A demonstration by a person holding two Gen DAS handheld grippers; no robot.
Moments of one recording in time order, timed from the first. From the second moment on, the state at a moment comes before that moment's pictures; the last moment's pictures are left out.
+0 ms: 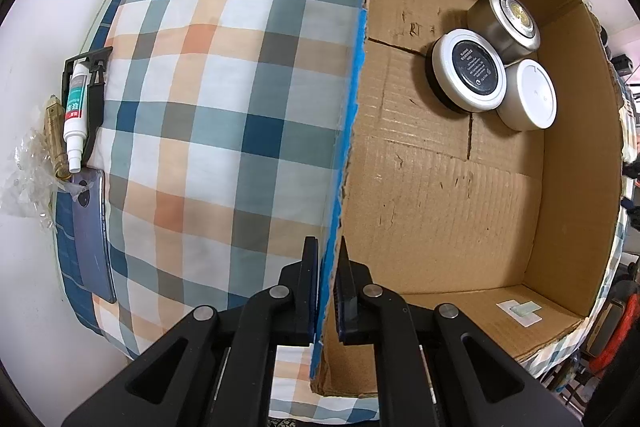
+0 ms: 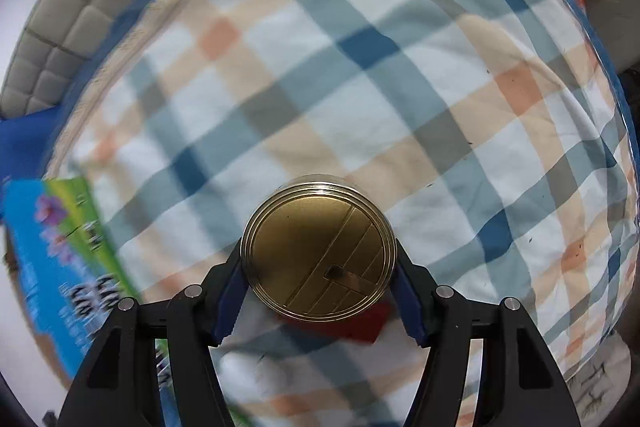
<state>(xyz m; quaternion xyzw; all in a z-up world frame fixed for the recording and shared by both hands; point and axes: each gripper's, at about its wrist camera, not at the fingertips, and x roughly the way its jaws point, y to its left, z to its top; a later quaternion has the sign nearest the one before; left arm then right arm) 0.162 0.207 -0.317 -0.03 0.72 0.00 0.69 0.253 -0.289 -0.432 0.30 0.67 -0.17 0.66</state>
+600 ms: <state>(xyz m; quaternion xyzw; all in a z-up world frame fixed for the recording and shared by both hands) 0.162 0.202 -0.316 -0.02 0.72 -0.01 0.69 0.255 -0.099 -0.282 0.26 0.63 0.08 0.73</state>
